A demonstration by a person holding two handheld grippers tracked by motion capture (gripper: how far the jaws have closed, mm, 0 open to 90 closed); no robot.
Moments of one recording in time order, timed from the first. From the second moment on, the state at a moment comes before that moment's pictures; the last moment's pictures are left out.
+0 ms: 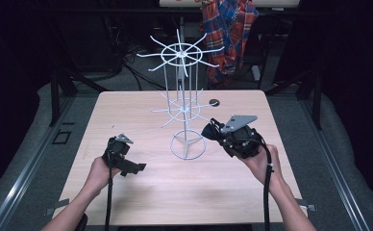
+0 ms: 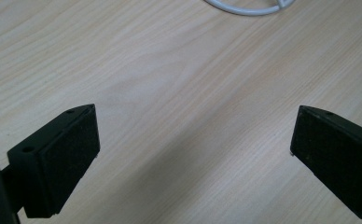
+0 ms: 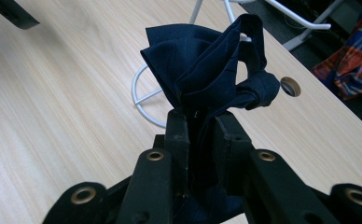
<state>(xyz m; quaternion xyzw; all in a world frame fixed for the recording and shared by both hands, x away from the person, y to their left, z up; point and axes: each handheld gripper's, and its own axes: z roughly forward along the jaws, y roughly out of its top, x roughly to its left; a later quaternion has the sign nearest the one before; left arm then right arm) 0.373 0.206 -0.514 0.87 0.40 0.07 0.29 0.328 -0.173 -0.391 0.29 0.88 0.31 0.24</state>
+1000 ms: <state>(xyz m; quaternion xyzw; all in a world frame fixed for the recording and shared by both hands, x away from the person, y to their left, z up) 0.373 0.207 -0.514 0.86 0.41 0.07 0.29 0.377 -0.149 -0.419 0.31 0.88 0.30 0.22</state>
